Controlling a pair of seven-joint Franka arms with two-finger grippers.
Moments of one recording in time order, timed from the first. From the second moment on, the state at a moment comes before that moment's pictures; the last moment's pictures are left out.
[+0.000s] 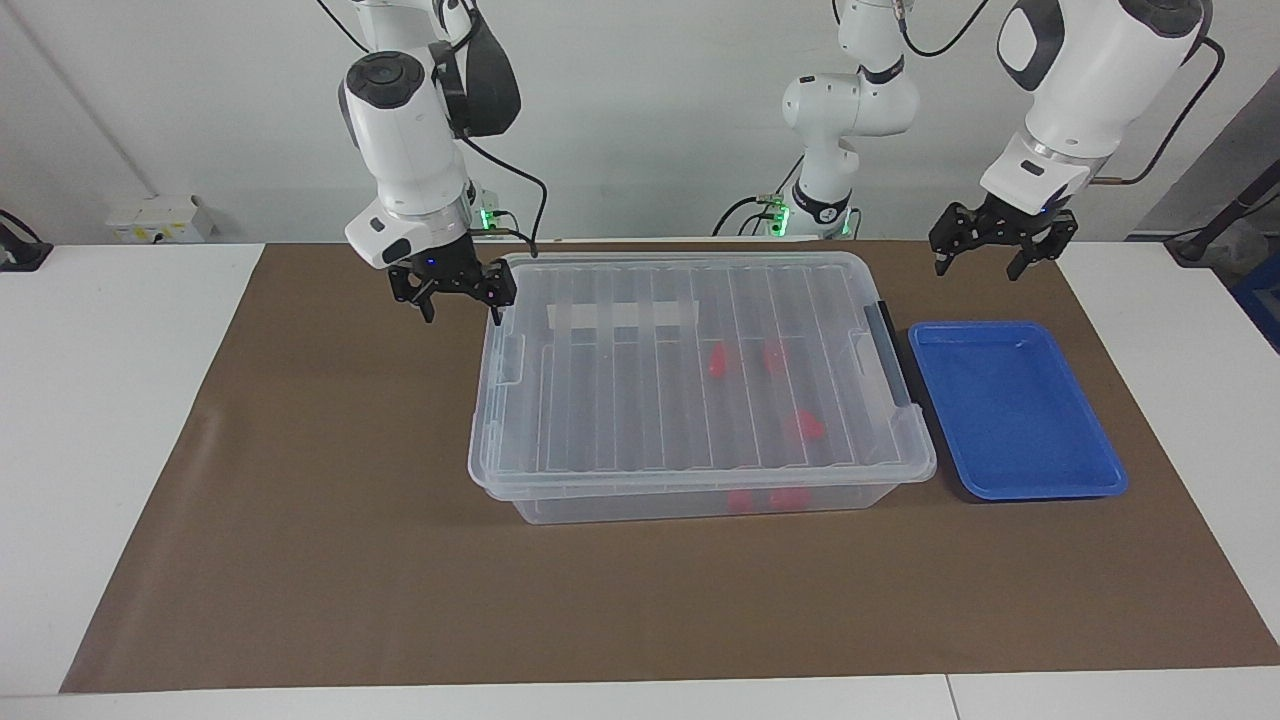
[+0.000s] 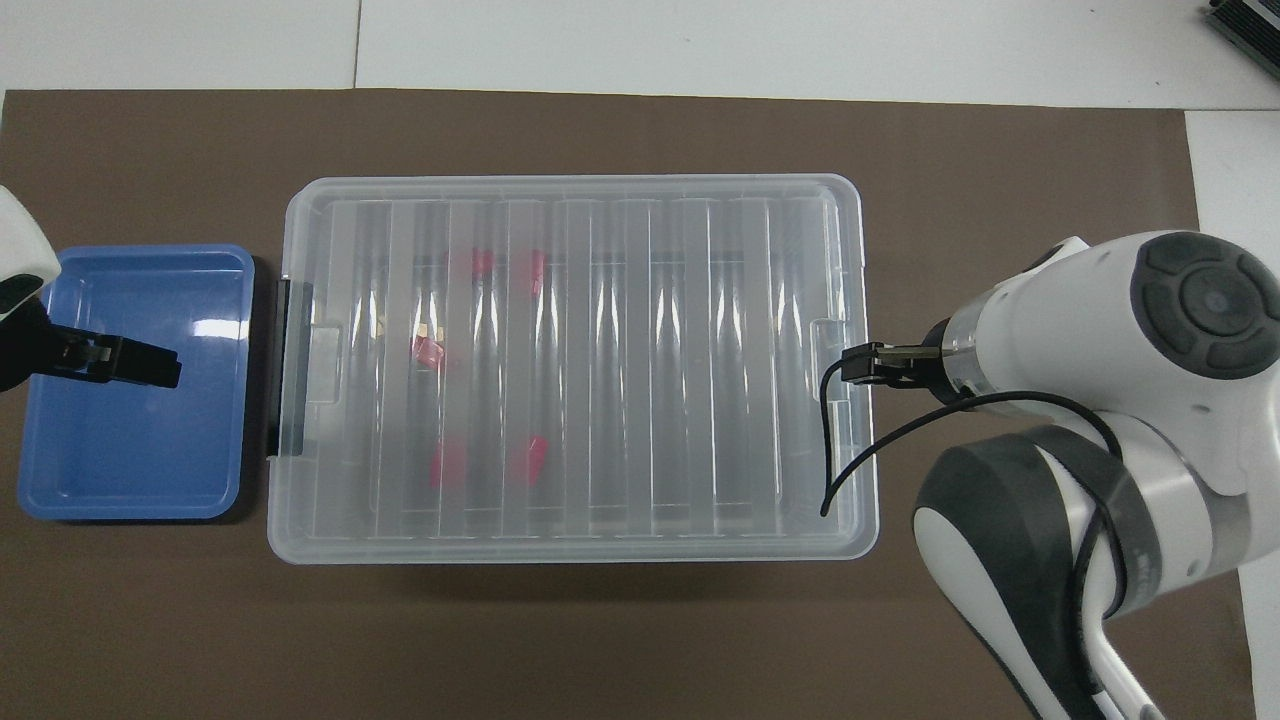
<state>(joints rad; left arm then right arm) -0.14 -0.11 0.07 -1.77 0.02 1.65 0.12 0.16 -0.06 0.11 -1.94 0.00 1.91 0.36</state>
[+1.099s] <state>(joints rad) -0.14 -0.11 0.07 -1.77 0.02 1.65 0.12 0.16 -0.05 0.11 -2.03 0.00 2.04 0.36</state>
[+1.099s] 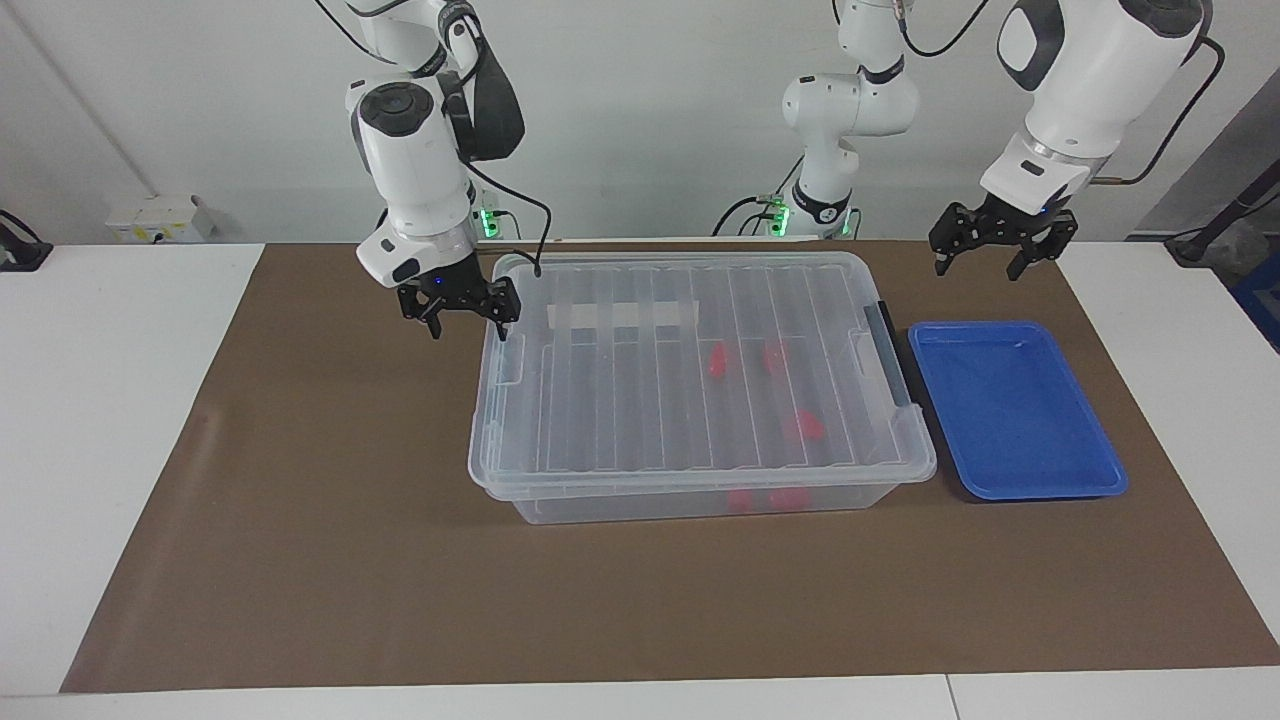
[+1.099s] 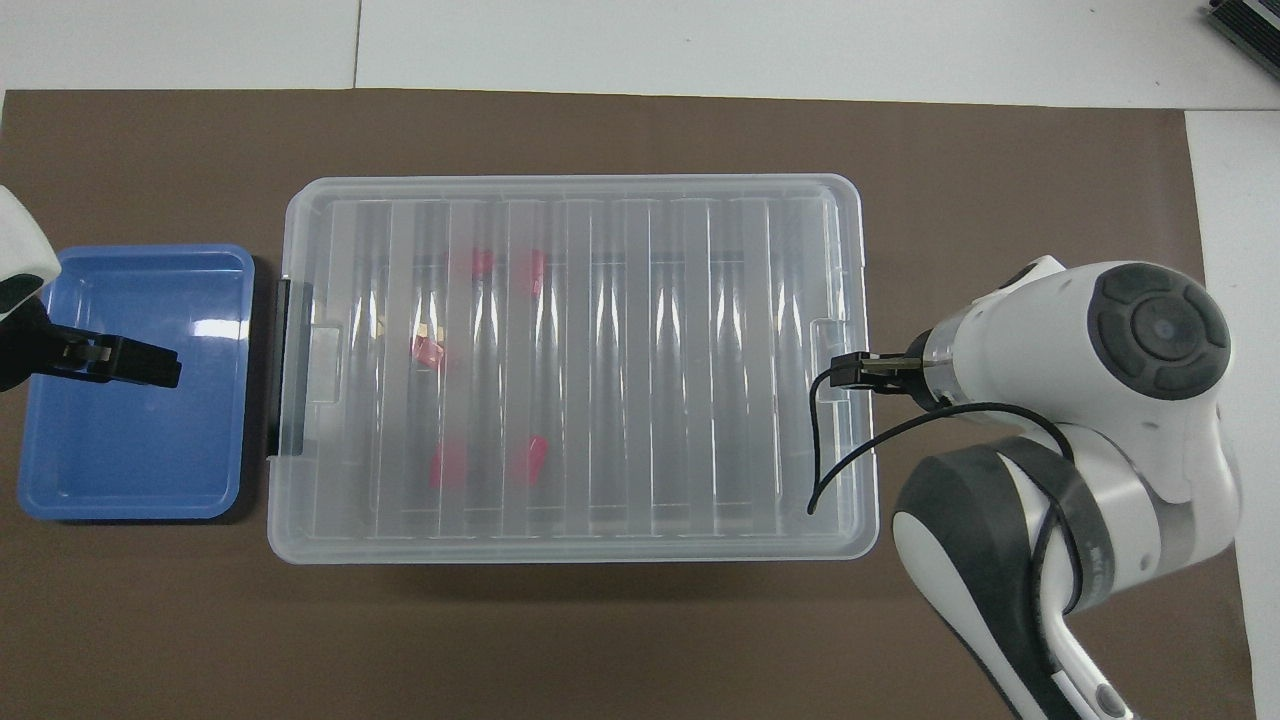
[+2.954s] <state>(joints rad) -0.14 -0.11 0.06 -1.77 0.02 1.65 0.10 -0.01 -0.03 0.10 -2.04 0.00 2.07 0.22</state>
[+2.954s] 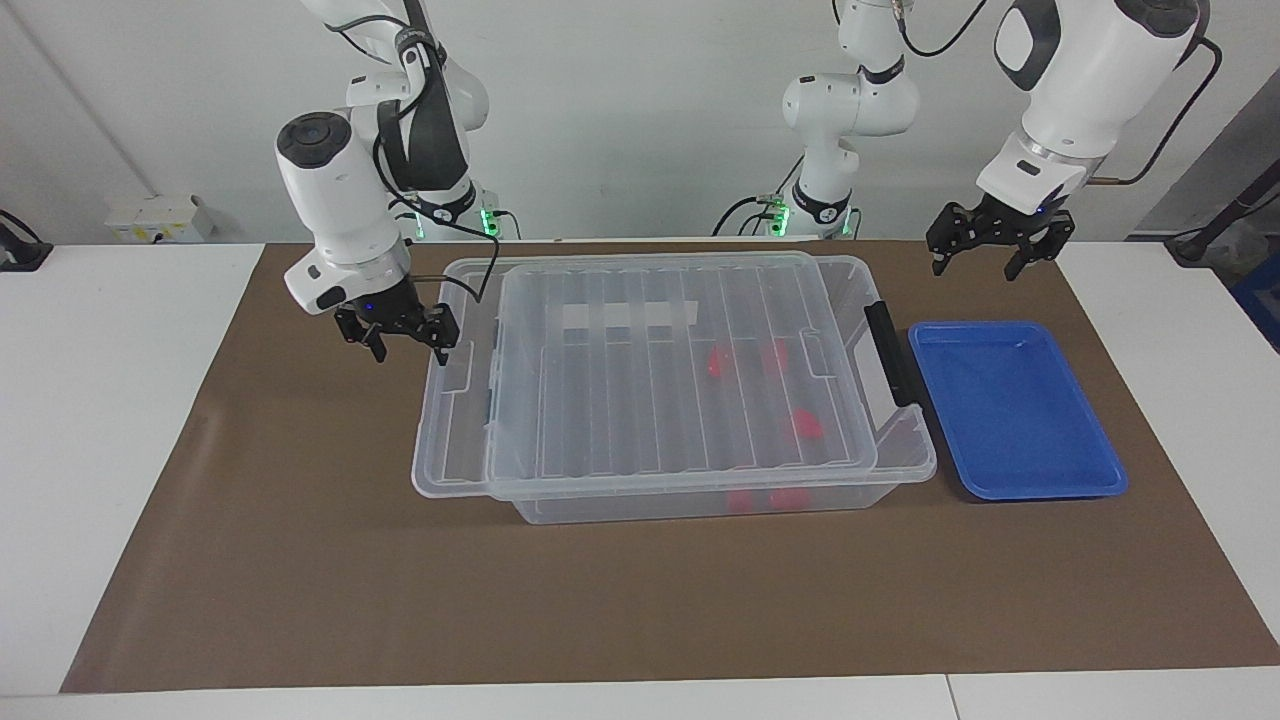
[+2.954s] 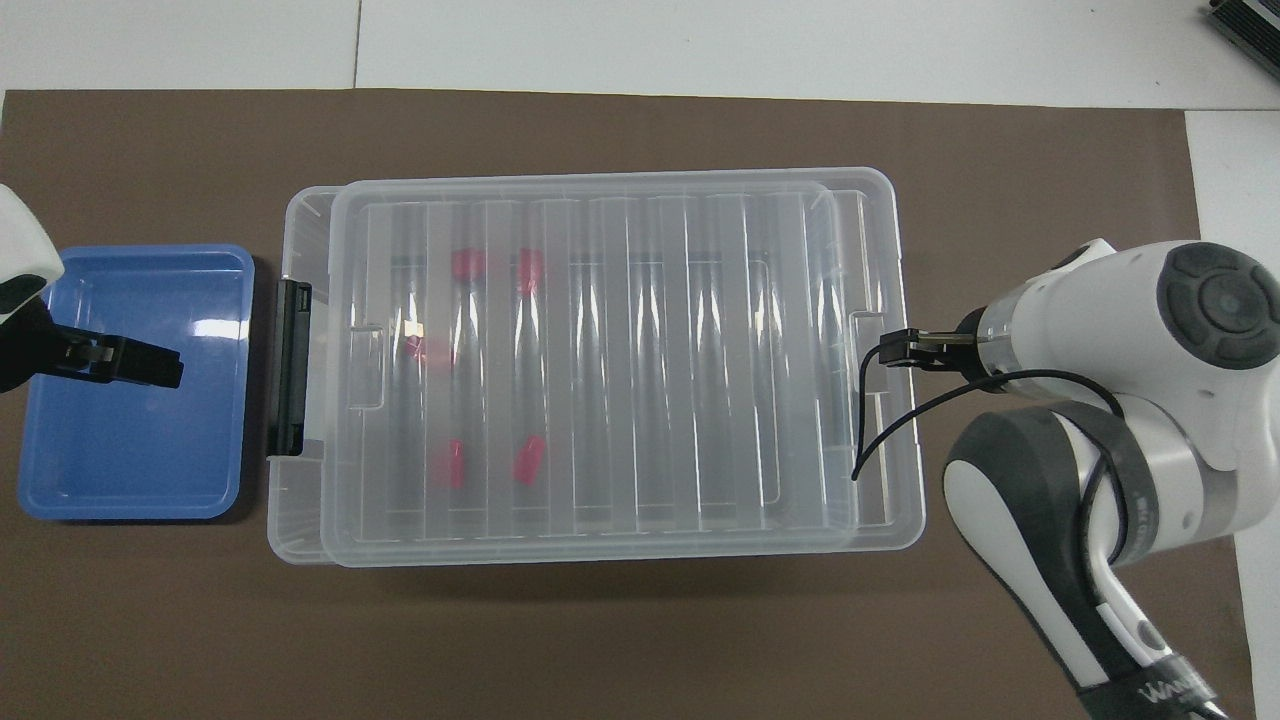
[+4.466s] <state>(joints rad) -0.39 0.00 0.04 -2.08 0.02 2.24 -0.79 -0.24 -0.03 0.10 -2.04 0.00 2.06 0.01</state>
